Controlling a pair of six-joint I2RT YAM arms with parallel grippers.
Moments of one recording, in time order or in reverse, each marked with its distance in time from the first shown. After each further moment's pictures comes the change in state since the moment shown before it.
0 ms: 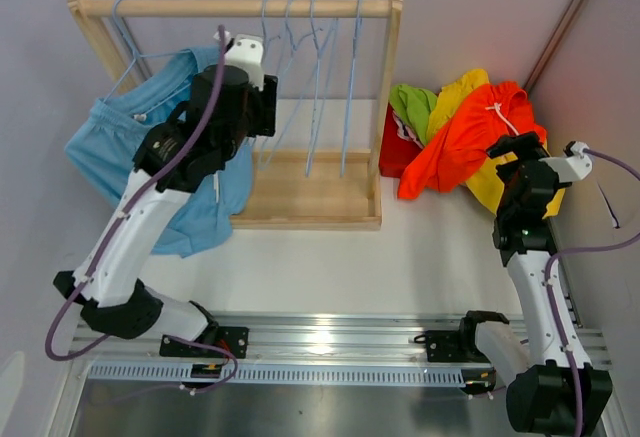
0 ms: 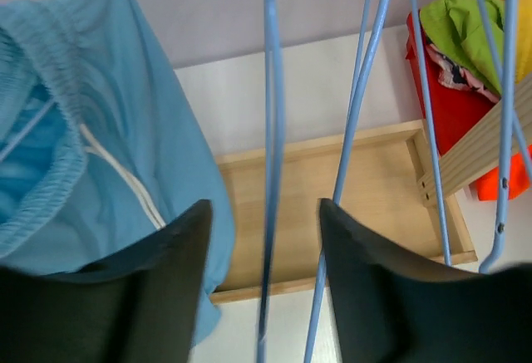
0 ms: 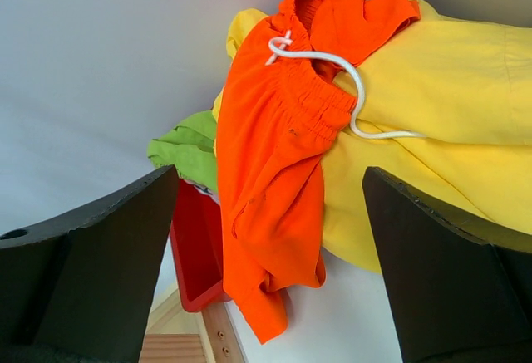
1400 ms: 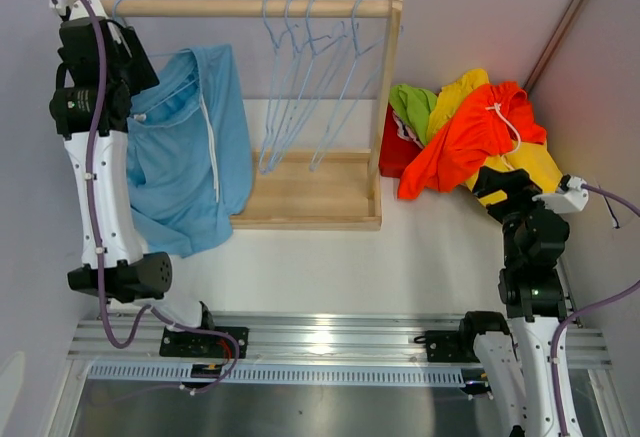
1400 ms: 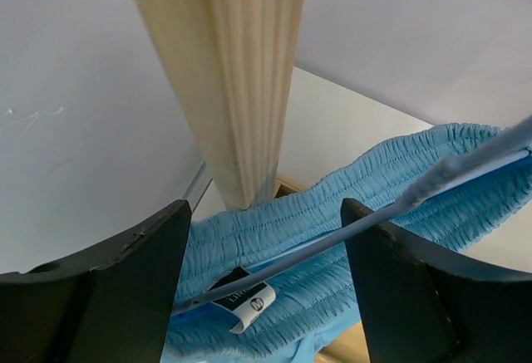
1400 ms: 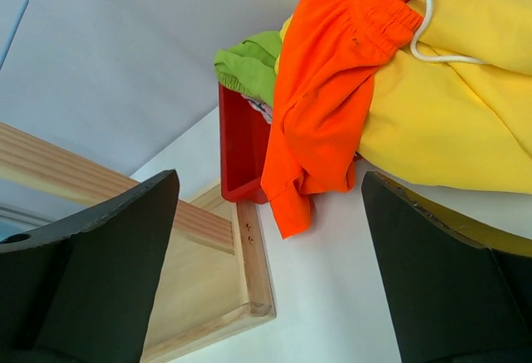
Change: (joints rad) left arm 0.804 0.137 0.243 -0.072 0.217 -0.037; right arm 0.053 -0.410 -0.077 -0.294 -0.226 -0.025
